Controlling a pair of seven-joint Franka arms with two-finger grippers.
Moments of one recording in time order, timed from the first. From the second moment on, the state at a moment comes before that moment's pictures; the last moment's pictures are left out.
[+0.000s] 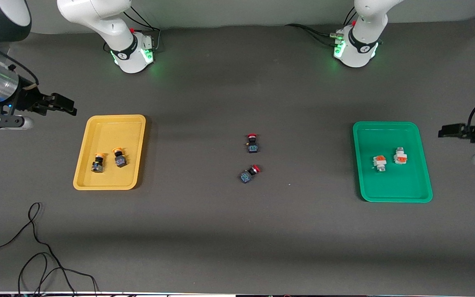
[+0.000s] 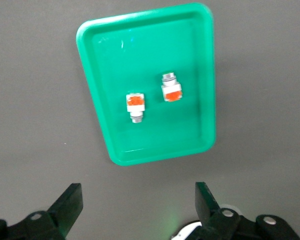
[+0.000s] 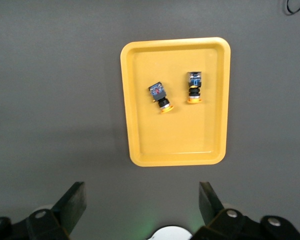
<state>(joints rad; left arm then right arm) 0.55 0.22 -0.44 -1.58 0.08 1.52 0.28 0.29 -0.14 -0.24 -1.87 0.01 1.61 0.13</state>
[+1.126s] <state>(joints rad) 0.04 0.02 -0.09 -1.58 -0.01 1.45 0.07 0.30 -0.13 -0.25 -1.79 0.00 1.59 0.14</state>
